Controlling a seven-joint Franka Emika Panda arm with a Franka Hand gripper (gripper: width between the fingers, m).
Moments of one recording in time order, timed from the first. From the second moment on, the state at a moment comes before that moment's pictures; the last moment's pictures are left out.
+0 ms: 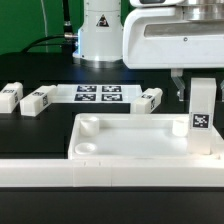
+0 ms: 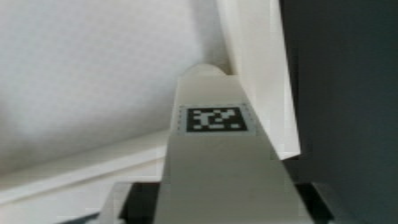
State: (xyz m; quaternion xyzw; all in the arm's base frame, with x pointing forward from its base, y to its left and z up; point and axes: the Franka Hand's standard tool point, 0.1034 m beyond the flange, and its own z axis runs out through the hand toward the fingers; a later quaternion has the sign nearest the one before) arm 0.640 0.097 0.106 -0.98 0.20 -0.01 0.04
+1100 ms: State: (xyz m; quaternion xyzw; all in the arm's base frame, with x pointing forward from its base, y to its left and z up) arm 0.636 0.107 0.107 -0.98 0.21 0.00 0.05
